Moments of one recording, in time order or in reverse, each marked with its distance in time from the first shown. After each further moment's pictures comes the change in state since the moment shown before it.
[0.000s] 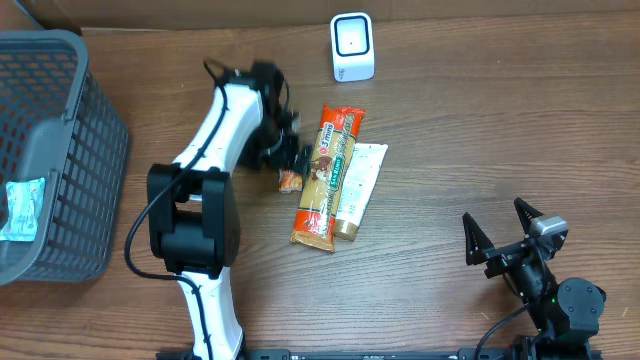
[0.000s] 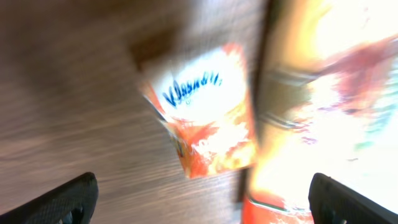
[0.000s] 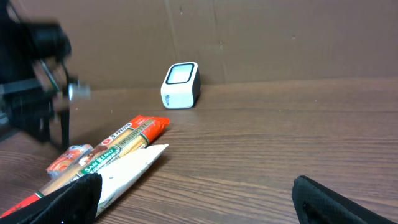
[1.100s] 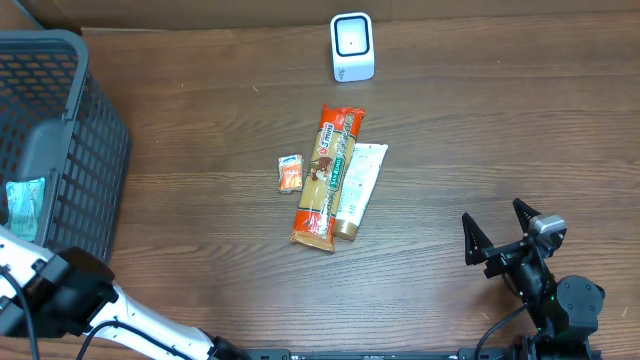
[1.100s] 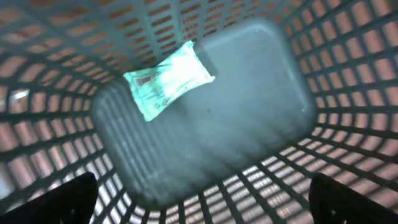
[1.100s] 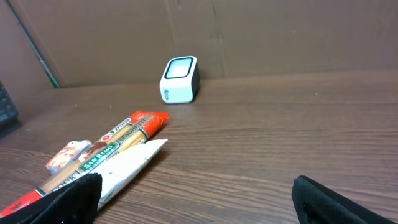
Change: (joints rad) left arm 1.057 -0.010 0.766 -0.238 -0.106 -0.311; right arm 0.000 0.028 0.000 0.000 0.000 0.000
